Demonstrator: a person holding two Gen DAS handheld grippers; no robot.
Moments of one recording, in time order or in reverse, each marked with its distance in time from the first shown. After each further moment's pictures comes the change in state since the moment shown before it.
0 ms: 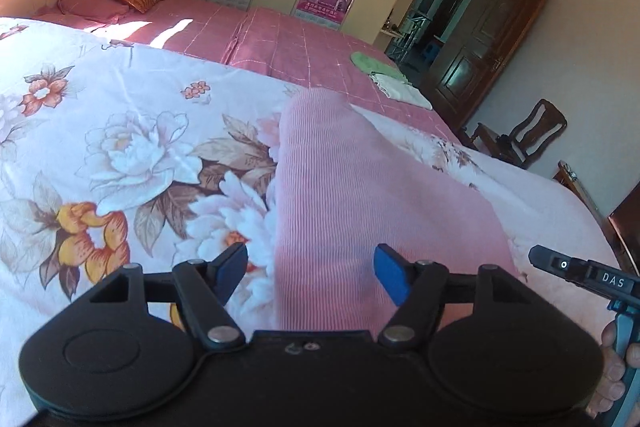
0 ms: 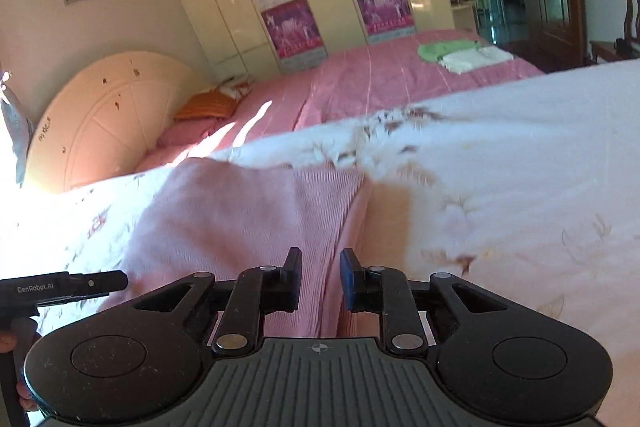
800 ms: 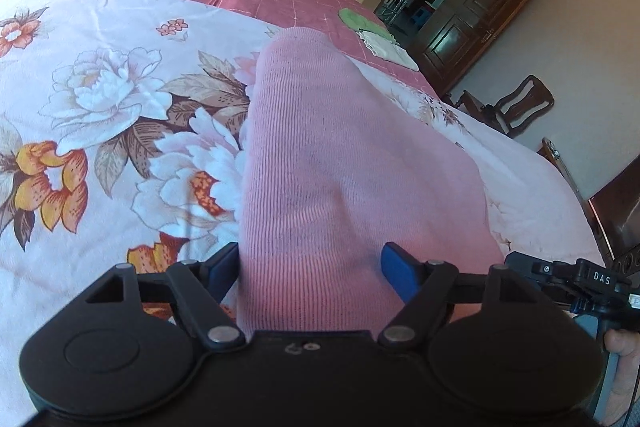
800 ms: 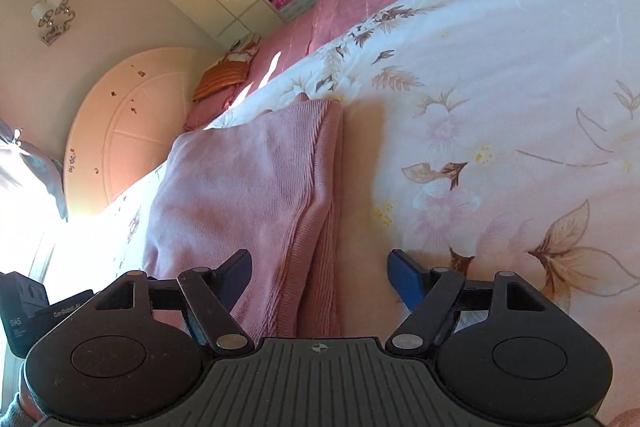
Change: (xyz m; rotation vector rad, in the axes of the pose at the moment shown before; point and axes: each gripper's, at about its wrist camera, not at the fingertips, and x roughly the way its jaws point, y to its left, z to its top) left arm 0.013 -0.004 -0.018 -0.027 0.143 -0.071; right arm 0.015 -0.071 0.000 0.271 0.214 0.175
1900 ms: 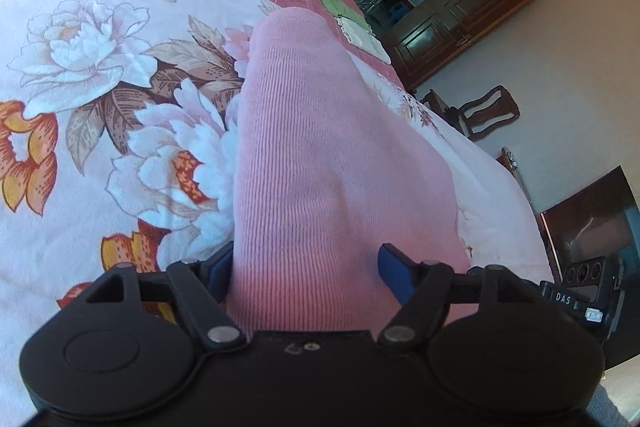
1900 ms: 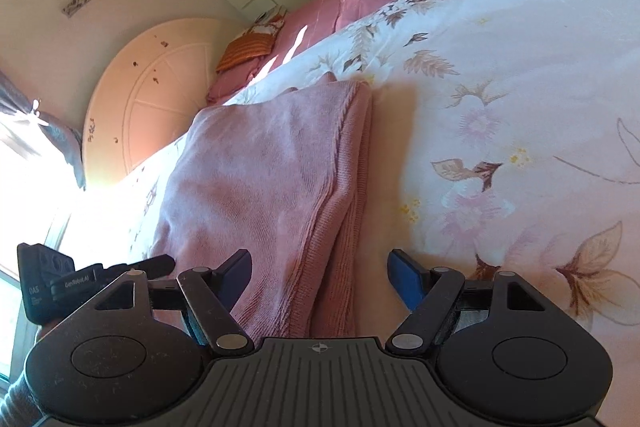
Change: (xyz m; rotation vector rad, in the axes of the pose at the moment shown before) left arm 0.015 0.027 0.008 -0.121 0.072 -0.176; right arm 0.007 0.009 0.001 -0.093 0.097 0.051
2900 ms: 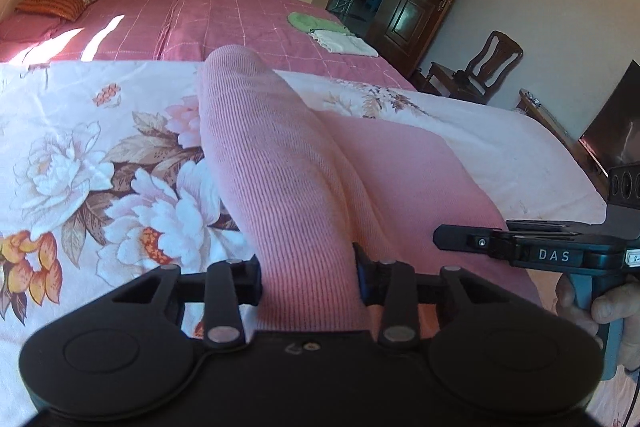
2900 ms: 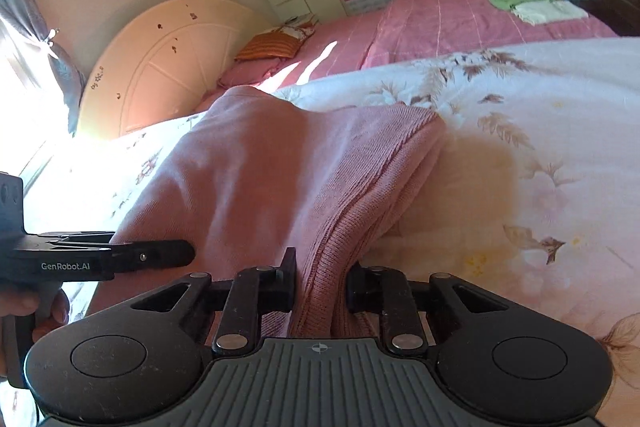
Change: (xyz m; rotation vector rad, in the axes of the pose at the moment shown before) left arm -0.013 -0.083 -0.008 0.361 -0.071 0.168; right arm 0.018 0.066 -0.009 -0.260 -0.080 -0.090
